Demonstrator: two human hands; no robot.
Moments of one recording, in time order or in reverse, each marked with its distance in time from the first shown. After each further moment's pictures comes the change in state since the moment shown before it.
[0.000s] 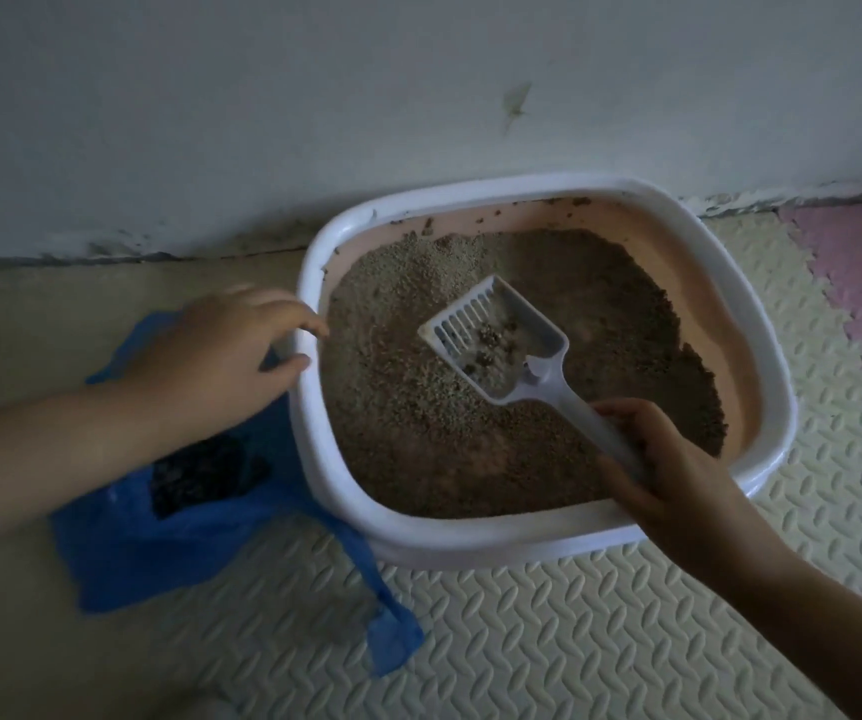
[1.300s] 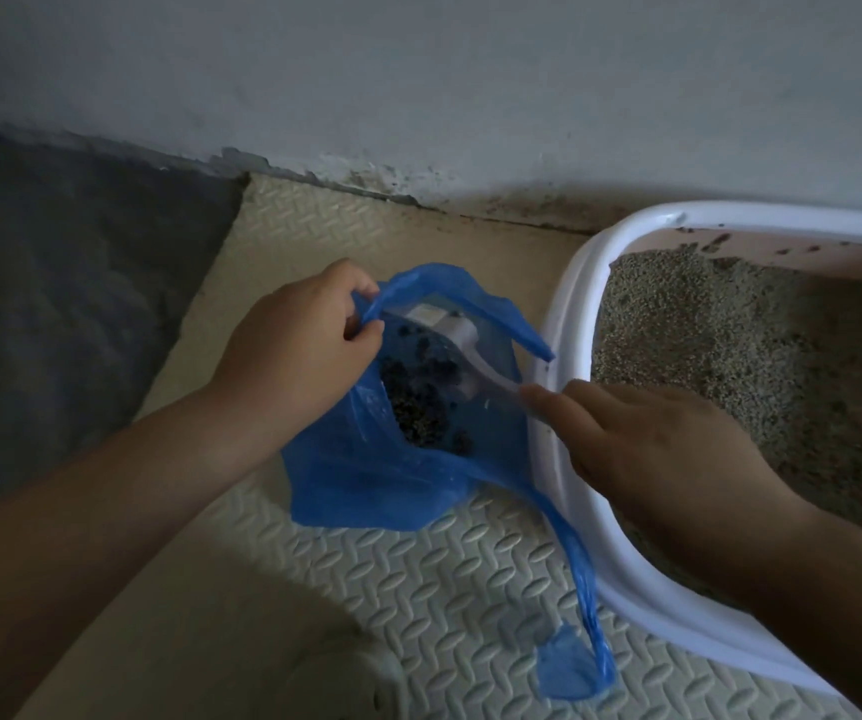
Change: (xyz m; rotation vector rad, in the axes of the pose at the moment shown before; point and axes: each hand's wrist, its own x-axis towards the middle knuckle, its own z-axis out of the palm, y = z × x) left_hand -0.095 -0.104 -0.013 -0.092 0.288 -0.528; right_hand 0.096 -0.171 0.105 -0.751 -0.061 -0.984
